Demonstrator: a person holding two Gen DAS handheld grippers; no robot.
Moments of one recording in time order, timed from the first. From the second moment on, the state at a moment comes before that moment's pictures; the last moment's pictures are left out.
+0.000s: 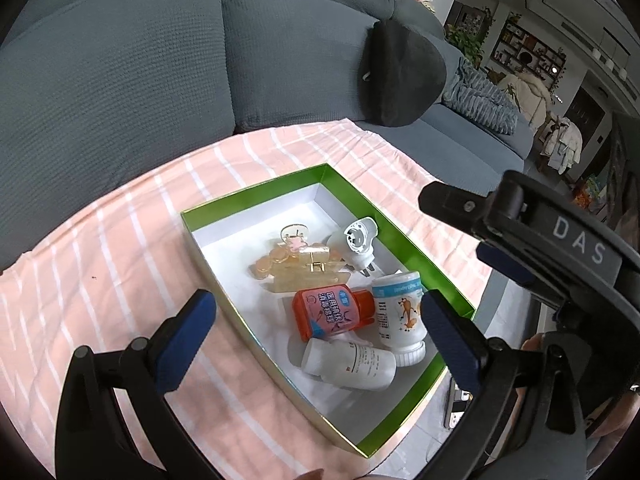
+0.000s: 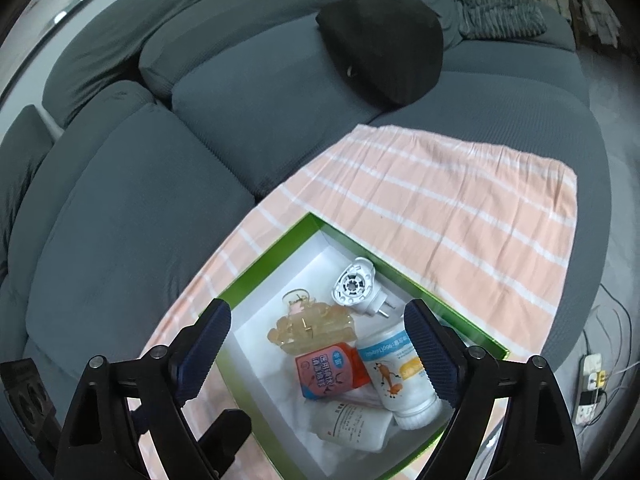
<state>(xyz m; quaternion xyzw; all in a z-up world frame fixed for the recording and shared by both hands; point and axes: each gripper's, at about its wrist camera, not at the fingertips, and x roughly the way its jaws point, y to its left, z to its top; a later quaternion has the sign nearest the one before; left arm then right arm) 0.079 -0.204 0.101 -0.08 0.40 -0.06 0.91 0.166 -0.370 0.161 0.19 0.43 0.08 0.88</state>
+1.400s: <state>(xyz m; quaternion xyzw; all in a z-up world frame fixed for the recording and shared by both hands) 0.062 -0.203 0.105 -0.07 0.39 -0.04 0.92 0.141 -0.383 0.183 0.18 0.39 0.05 0.90</state>
